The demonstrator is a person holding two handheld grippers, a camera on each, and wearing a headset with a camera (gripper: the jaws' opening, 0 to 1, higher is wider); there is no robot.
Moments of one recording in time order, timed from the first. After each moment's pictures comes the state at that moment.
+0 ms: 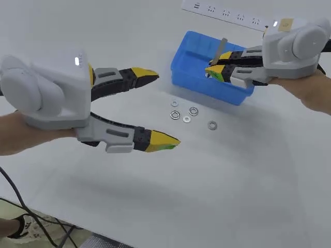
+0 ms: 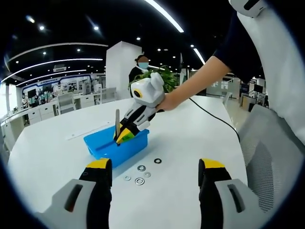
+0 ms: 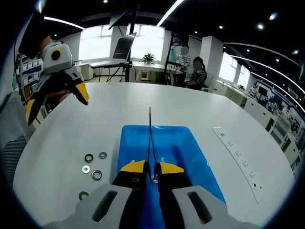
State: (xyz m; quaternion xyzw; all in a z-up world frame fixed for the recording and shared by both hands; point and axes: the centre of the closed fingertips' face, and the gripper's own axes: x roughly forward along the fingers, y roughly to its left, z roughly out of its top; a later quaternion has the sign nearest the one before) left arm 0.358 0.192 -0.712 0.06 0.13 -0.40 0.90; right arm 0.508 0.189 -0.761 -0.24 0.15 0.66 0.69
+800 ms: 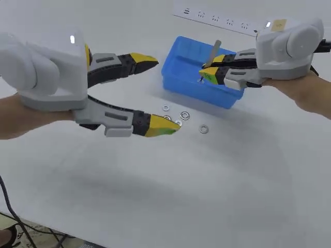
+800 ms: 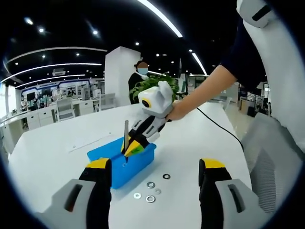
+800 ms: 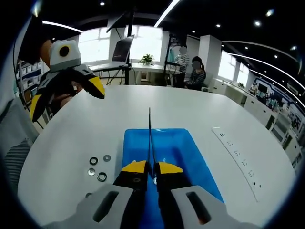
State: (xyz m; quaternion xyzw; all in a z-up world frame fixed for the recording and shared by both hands) left arm 0.401 0.191 -0.679 0.04 0.10 -0.41 0.91; right arm 0.500 0.185 -0.745 -0.23 0.15 0.67 0.69
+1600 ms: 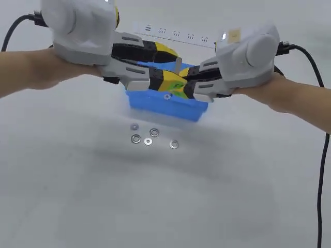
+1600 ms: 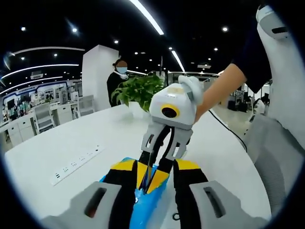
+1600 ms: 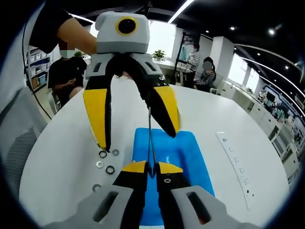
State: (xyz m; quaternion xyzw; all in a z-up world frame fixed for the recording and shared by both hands) left arm 0.473 0.132 -0.664 0.07 0.11 -0.51 0.85; right arm 0.488 0.175 -0.737 -0.27 0.15 0.69 0.66
